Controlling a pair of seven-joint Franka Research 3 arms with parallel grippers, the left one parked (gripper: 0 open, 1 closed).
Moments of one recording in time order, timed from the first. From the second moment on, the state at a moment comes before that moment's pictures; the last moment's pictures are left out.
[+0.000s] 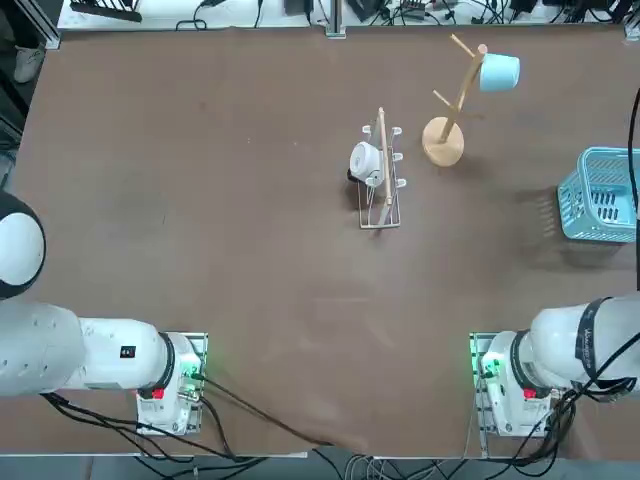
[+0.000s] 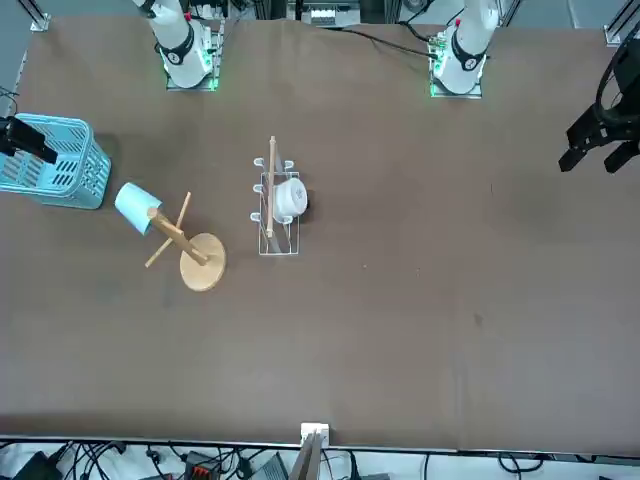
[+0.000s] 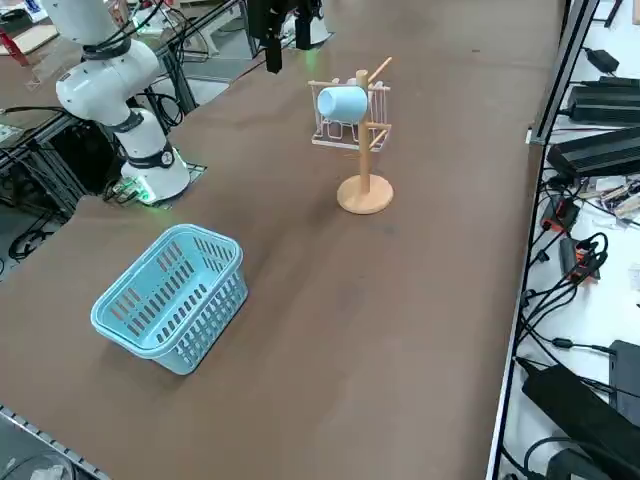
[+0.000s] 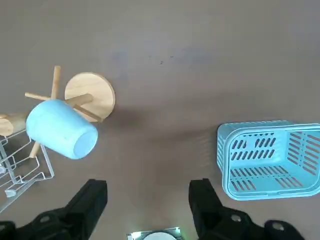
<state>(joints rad) -0.16 0.09 0.08 -1.41 -0.04 1.40 0.06</state>
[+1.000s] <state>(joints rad) -0.15 0.09 0.08 -1.41 -0.04 1.40 0.06</state>
